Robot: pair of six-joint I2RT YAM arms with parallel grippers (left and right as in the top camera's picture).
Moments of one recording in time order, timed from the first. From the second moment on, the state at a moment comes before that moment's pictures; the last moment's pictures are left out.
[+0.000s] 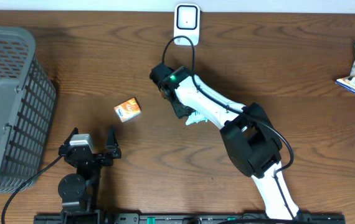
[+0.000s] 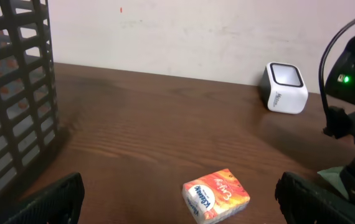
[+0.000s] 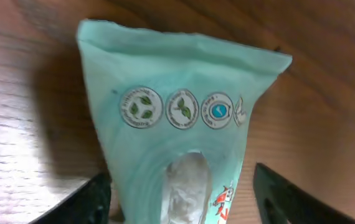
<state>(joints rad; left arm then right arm) 0.06 0.02 0.03 -0.13 0.06 -0.11 0.71 2.30 1.80 -1.10 0.39 0.39</state>
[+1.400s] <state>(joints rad) 0.06 0.02 0.03 -0.13 0.06 -0.11 0.25 2.30 1.79 -1.70 -1.20 -1.06</state>
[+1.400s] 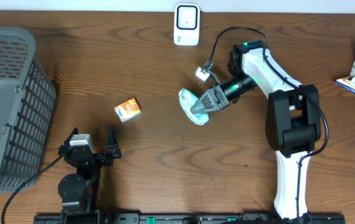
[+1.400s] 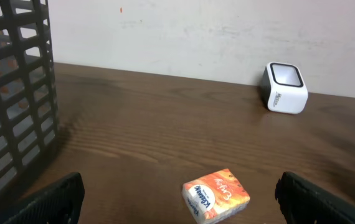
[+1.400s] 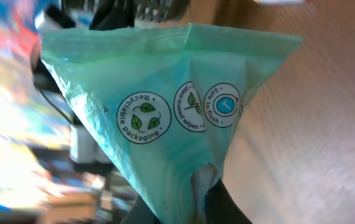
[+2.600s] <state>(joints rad) 0.06 0.02 0.03 -0.13 0.06 -0.11 0.27 2.30 2.01 -0.80 -0.39 -0.63</state>
